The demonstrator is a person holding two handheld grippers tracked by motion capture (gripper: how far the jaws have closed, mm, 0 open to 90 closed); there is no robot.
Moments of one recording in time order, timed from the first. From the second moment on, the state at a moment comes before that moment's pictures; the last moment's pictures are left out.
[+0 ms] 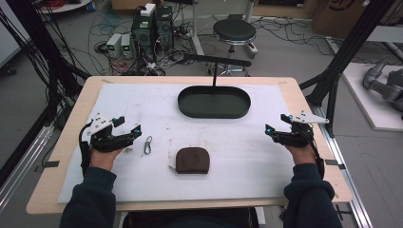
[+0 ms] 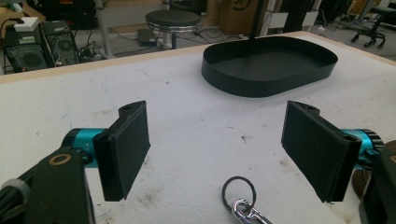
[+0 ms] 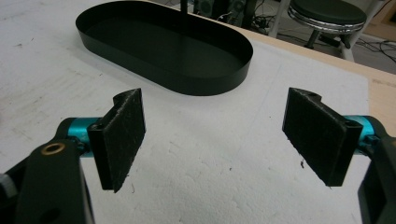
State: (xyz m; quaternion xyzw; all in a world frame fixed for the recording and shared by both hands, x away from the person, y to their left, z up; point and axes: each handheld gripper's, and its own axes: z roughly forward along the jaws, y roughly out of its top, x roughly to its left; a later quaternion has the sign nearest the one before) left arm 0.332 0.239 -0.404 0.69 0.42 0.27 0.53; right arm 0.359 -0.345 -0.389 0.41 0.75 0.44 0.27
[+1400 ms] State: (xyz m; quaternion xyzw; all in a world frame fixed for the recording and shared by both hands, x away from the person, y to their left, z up) left arm 0.333 0.182 -0.437 0.80 0.39 0.25 0.37; right arm 0.356 -0.336 -0.393 0.40 0.77 0.41 0.27
